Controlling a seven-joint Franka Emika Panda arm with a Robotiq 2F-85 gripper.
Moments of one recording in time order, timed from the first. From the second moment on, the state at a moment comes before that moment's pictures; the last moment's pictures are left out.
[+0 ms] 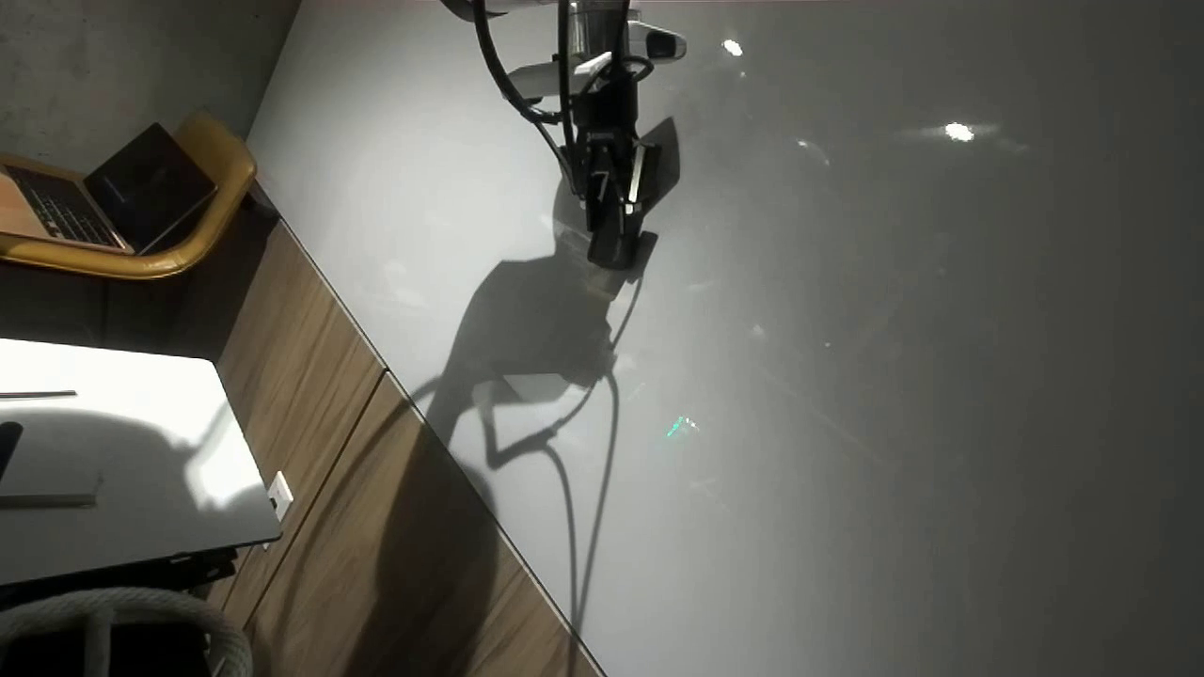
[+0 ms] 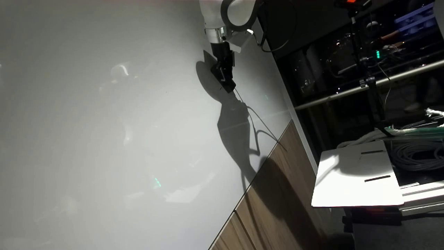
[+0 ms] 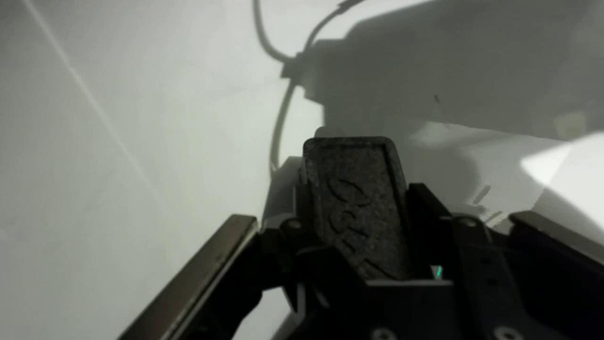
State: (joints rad) arm -0.04 -0.09 0.01 -1.99 -0.55 2.38 0.28
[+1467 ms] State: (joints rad) arm 0.03 -0.11 0.10 -1.85 -0.56 2.22 0.24
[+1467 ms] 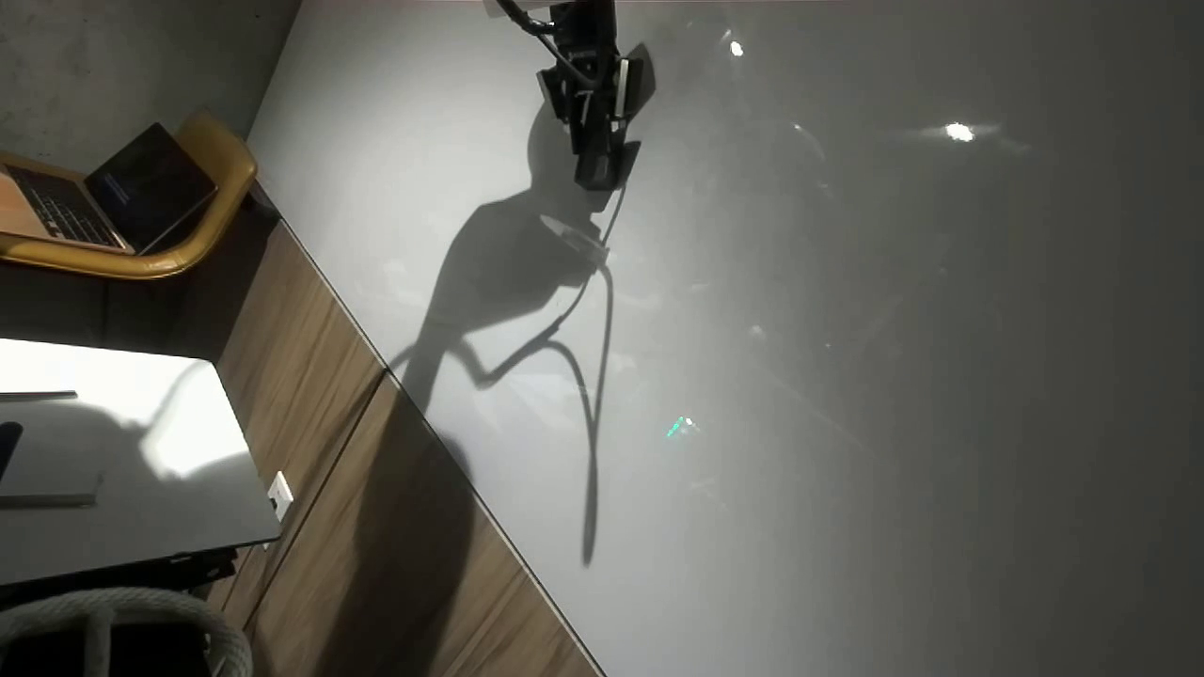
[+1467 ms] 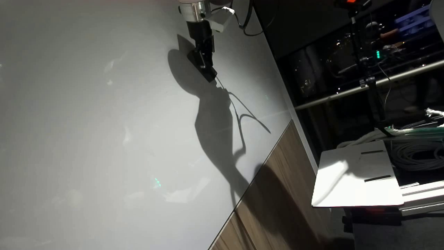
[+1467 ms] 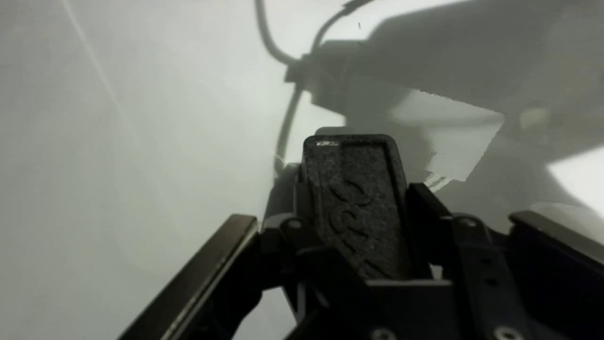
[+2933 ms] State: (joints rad) arm 0.07 -0.38 0.10 -2.48 -0.22 1.88 0.17
